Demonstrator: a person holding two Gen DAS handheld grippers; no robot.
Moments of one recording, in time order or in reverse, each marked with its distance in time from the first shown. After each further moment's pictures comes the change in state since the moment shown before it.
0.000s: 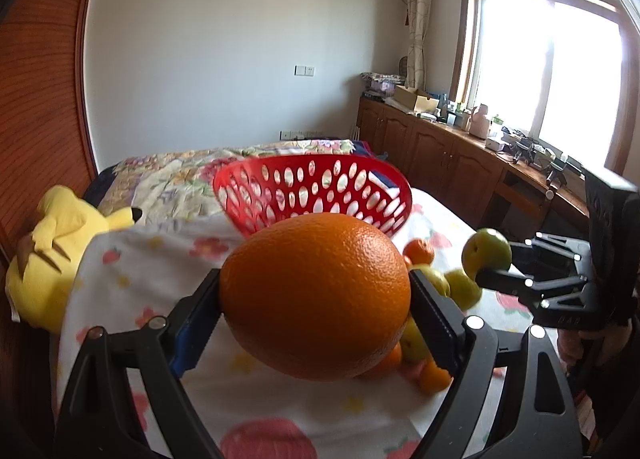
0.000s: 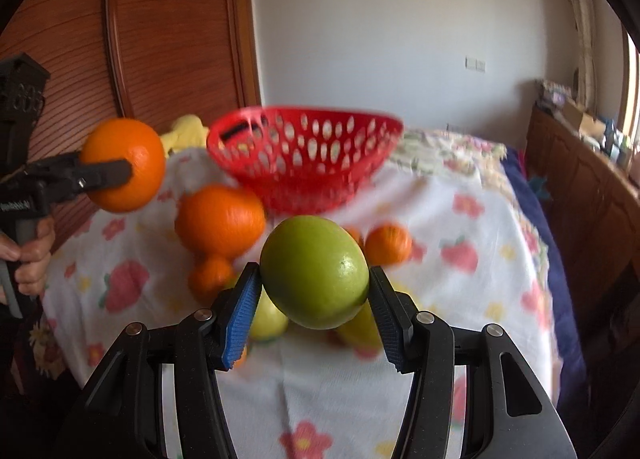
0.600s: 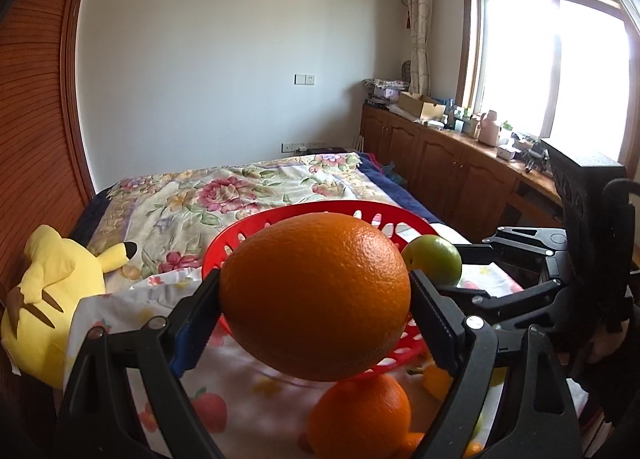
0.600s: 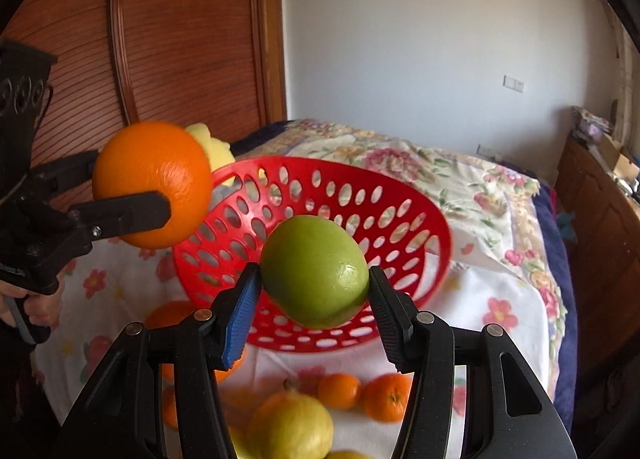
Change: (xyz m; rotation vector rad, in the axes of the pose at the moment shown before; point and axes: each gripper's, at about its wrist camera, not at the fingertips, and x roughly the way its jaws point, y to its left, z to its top) left arm 0.073 0.017 0.066 0.031 -0.012 0.019; right arm 0.095 -0.013 0.102 -0.091 0.031 0.085
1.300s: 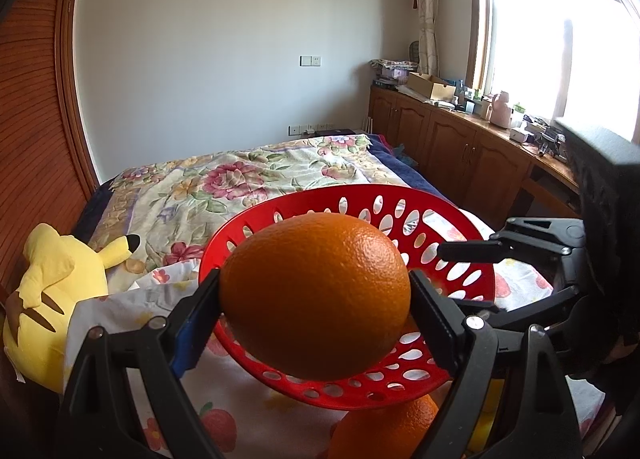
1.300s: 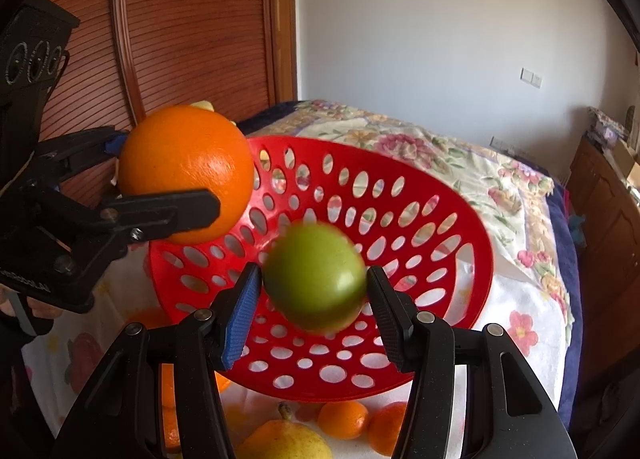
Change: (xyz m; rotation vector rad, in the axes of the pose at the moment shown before) left arm 0.034 0.010 0.004 0.009 0.063 0.026; right arm 0.038 0.003 0.006 -0.042 0.054 0.016
